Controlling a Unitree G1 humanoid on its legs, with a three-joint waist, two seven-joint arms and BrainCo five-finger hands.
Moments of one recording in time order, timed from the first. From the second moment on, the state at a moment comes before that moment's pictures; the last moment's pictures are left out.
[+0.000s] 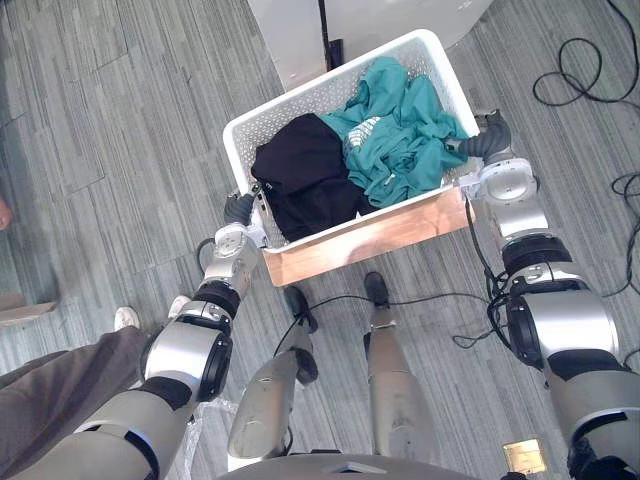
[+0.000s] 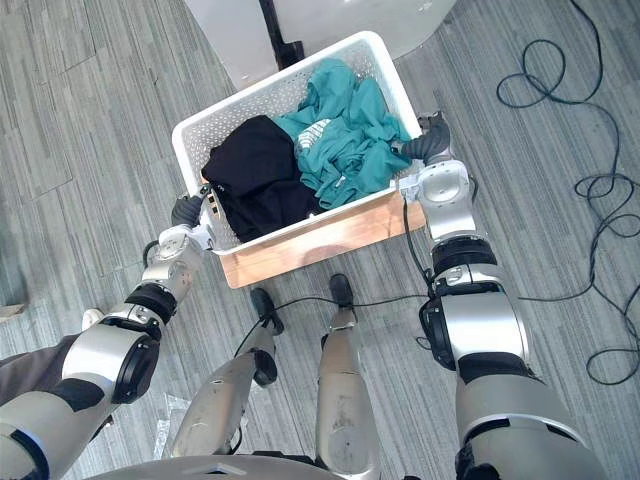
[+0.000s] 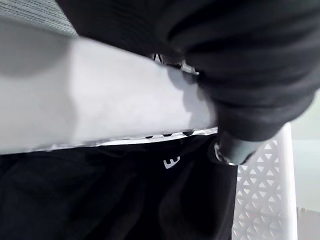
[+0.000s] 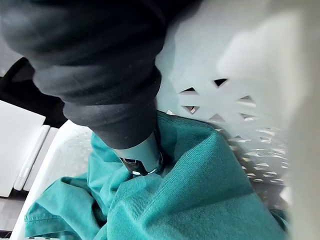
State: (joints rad) left arm -0.86 0.04 0.00 1.10 -0.47 -0.14 0.21; right arm -0.99 -0.56 0.10 0.99 -0.08 -0.11 -0.11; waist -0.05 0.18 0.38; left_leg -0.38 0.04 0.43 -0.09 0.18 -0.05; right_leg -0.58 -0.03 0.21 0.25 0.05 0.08
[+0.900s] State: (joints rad) left arm -0.31 0.22 -0.06 0.61 -0.37 -0.04 0.07; right arm -0.34 -0.28 -0.14 0.51 0.19 -0.09 0.02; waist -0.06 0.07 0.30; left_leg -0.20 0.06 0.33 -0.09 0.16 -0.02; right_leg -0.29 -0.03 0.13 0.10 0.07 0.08
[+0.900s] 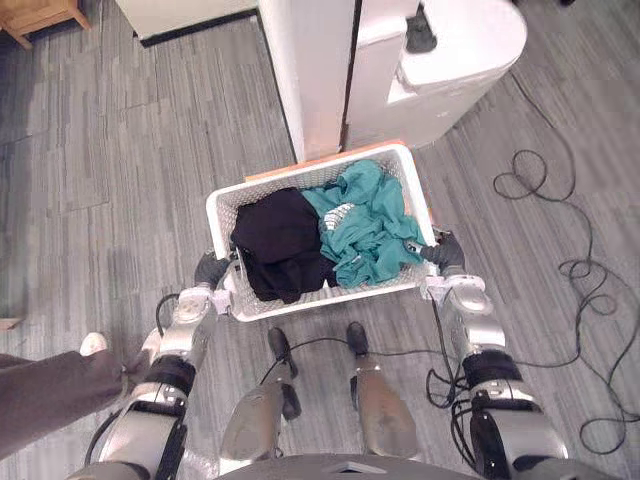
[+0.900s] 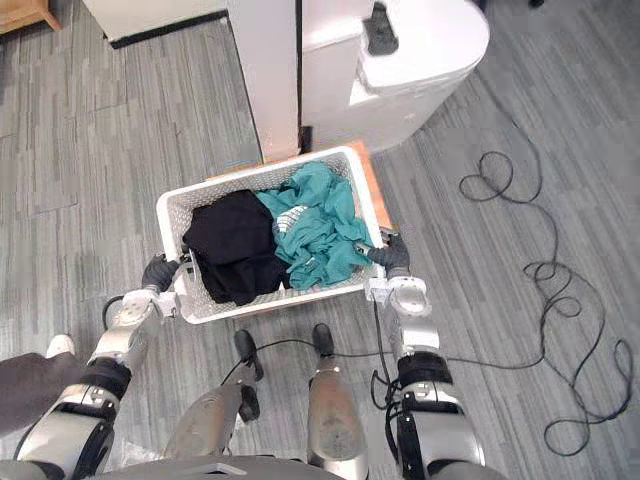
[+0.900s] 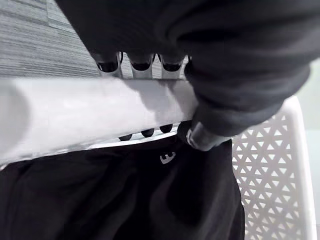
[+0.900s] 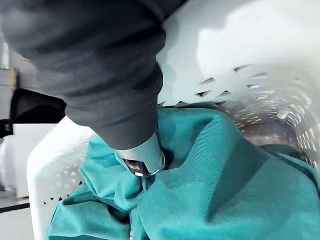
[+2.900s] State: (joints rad) left arm 0.06 0.22 -0.08 0.43 -0.35 -0.04 0.06; right arm 0.04 -0.13 -0.13 0.33 0.13 -0.11 0.01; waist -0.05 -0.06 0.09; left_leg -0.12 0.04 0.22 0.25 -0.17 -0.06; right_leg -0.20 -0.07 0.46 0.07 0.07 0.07
